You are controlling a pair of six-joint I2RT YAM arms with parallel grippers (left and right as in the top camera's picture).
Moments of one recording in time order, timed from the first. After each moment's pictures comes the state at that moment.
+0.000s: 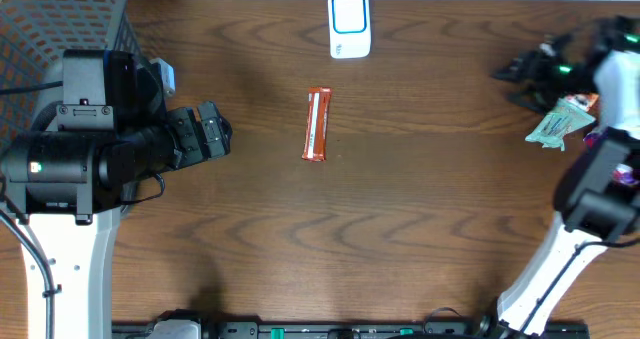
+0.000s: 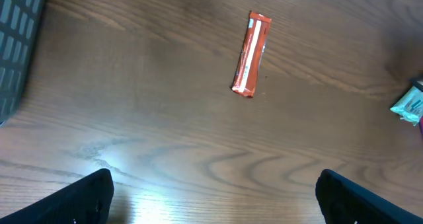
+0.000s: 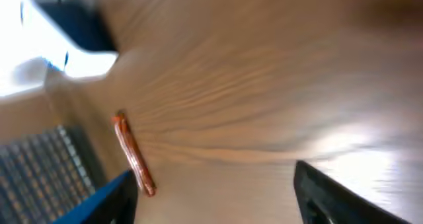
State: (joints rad) left arm -0.04 1.29 1.68 -1.44 0.23 -0.33; right arm -0.34 2.27 1.96 -1.14 -0.75 0.17
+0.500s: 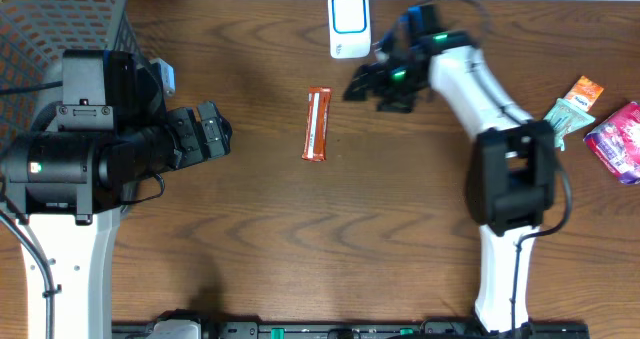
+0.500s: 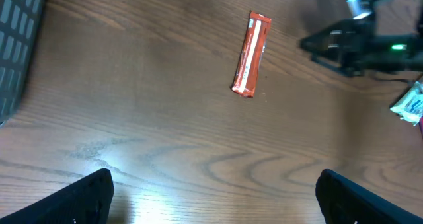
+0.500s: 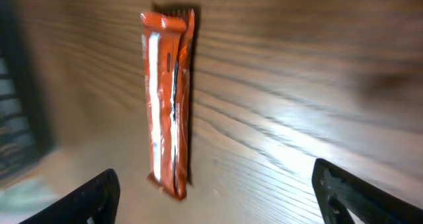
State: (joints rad) left arm -0.04 1.29 1.68 -1.44 0.23 -0.33; right arm 0.28 2.27 1.87 -0.91 -0.52 0.34
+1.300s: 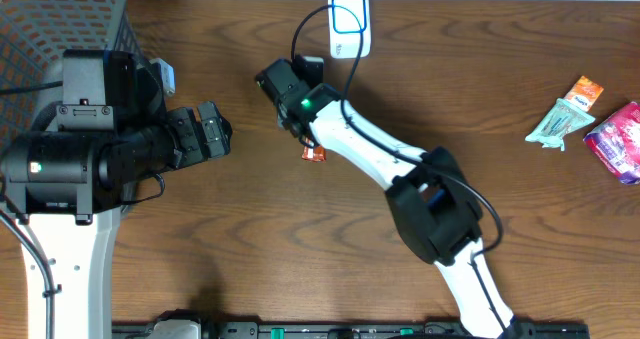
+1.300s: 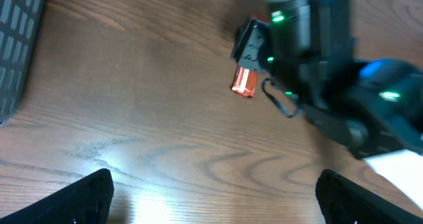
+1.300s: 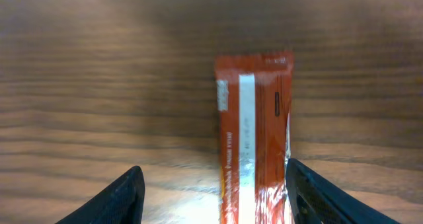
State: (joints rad) left arm -0.04 1.29 1.68 -1.44 0.23 -0.33; right arm 0.74 2.33 1.87 -0.65 0.38 0.73
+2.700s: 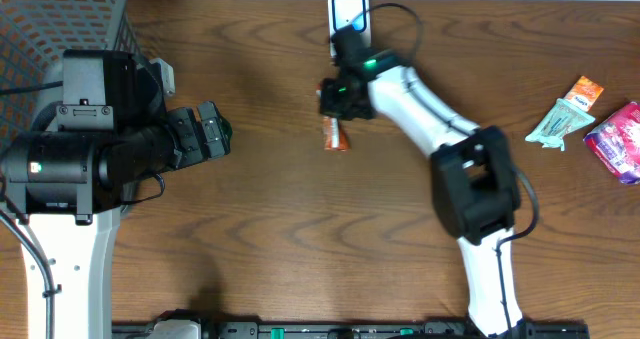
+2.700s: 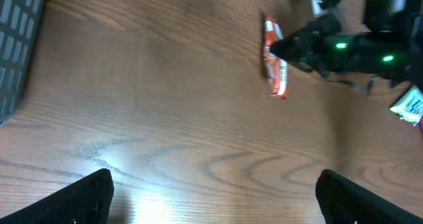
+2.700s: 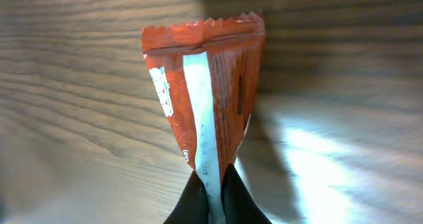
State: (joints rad) left arm -0.04 1.29 1.68 -1.44 0.23 -0.33; right arm 0.41 2.29 1.83 -0.77 -0.36 0.56
